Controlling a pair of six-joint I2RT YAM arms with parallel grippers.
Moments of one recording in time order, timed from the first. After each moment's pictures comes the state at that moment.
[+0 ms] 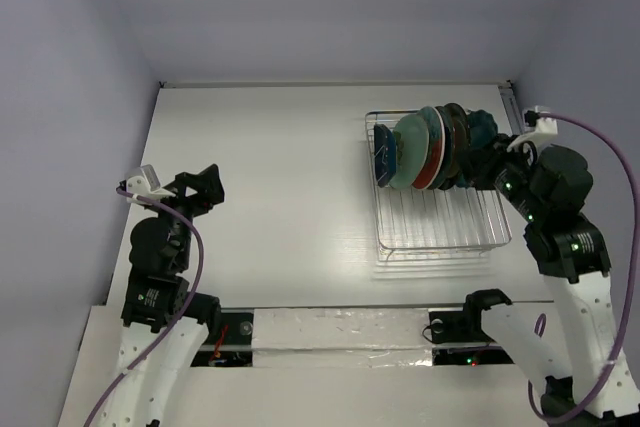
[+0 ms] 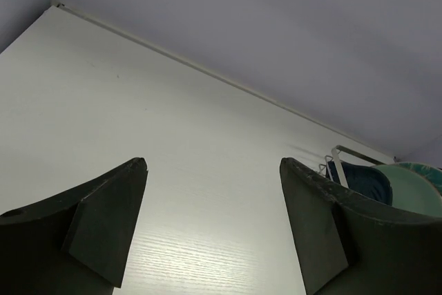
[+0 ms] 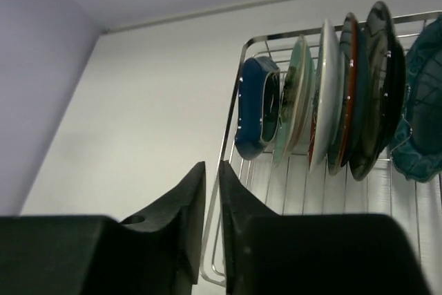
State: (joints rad) left arm -0.21 0.34 0.60 -0.23 -0.25 -0.48; right arm 0.17 0.72 1.14 -0.60 -0.18 0.40
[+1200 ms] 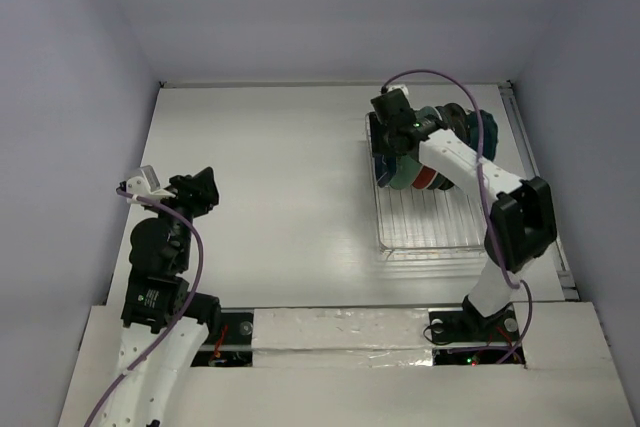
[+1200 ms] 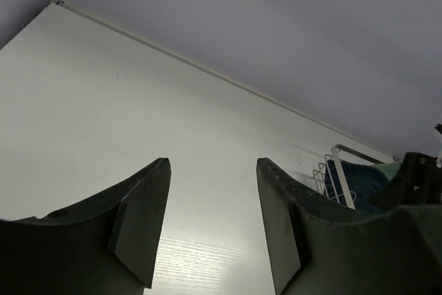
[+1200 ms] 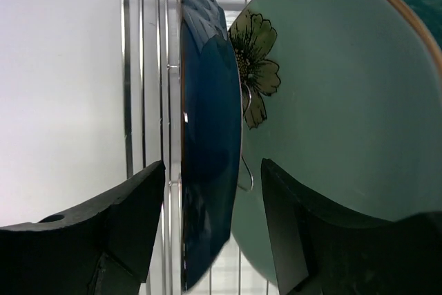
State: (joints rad) left arm -0.21 0.33 0.60 -0.23 -0.25 -0.49; right arm 0.52 1.72 1.48 -0.62 0.40 0.30
